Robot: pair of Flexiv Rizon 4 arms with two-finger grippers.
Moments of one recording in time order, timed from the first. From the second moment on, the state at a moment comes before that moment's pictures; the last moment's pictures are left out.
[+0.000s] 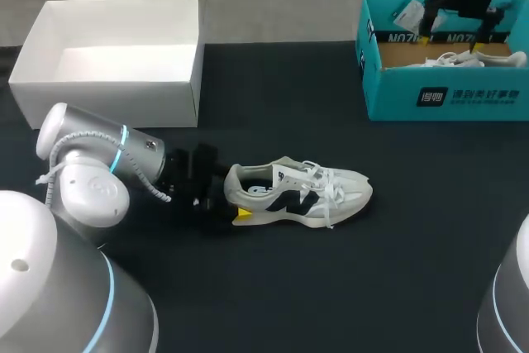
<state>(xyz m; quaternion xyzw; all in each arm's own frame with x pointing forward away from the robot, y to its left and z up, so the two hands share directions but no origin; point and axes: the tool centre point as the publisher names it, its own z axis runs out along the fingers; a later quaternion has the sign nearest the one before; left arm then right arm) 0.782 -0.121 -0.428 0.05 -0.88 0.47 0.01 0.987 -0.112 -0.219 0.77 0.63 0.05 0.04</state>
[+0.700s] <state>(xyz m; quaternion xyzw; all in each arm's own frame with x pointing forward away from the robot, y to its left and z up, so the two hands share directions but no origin) 0.782 -0.121 -0.428 0.05 -0.88 0.47 0.01 0.951 -0.053 -0.214 0.77 0.63 0.07 0.04</state>
